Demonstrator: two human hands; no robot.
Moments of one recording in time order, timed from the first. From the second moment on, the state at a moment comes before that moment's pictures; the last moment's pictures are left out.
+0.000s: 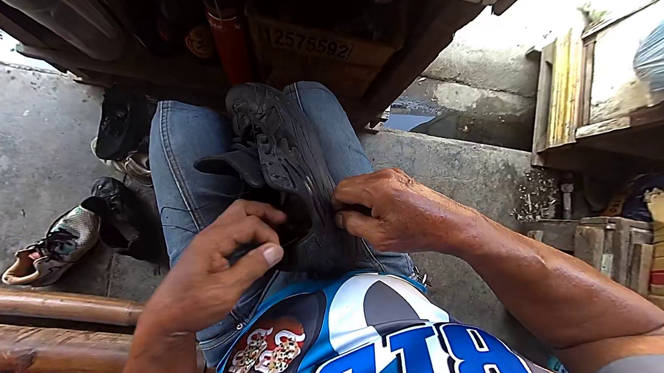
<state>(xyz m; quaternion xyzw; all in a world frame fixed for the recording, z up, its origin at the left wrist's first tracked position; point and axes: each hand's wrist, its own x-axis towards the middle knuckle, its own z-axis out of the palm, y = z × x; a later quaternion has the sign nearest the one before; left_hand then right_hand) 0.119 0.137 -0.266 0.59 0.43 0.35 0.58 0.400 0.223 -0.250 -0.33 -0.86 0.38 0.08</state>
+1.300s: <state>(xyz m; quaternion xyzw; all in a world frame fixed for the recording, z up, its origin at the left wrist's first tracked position) 0.172 0.147 -0.285 0.57 0.52 0.32 0.55 0.460 0.230 -0.285 -0.49 -0.81 0.24 0.21</state>
